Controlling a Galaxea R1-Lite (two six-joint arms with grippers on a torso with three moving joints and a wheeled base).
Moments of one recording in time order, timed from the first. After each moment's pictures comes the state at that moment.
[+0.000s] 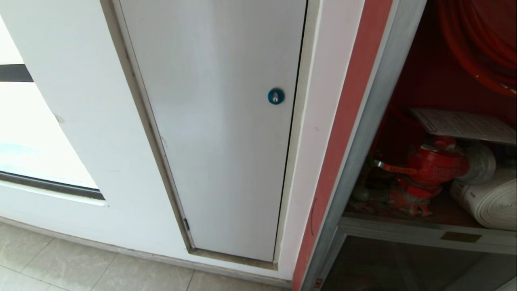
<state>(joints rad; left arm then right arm) 0.02 0.00 0.00 0.00 0.00 -0.02 -0.01 0.00 0.00 0.00 -0.05 0.09</state>
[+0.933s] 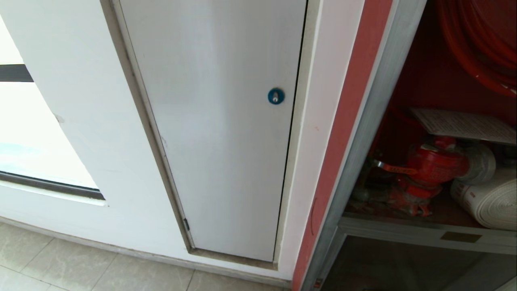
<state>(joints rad) 0.02 0.00 0.00 0.00 0.00 -0.03 -0.01 0.00 0.00 0.00 -0.05 0.10</state>
